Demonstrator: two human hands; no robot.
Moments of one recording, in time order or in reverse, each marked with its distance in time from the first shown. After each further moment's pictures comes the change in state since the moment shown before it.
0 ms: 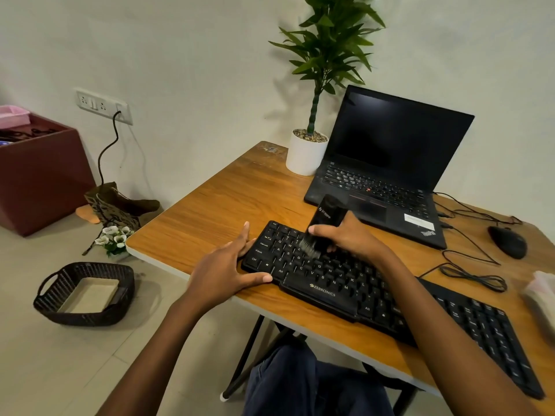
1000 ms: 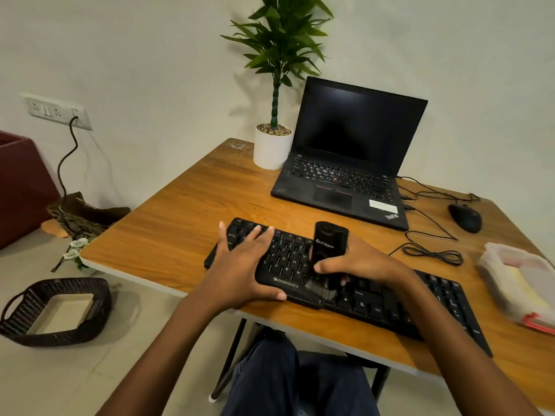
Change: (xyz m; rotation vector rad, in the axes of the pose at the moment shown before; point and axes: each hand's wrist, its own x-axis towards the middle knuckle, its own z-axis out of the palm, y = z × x) left_hand 0.014 0.067 0.027 0.336 -0.159 0.285; right_hand -0.082 0.008 -0.037 -0.020 -0.196 0.047
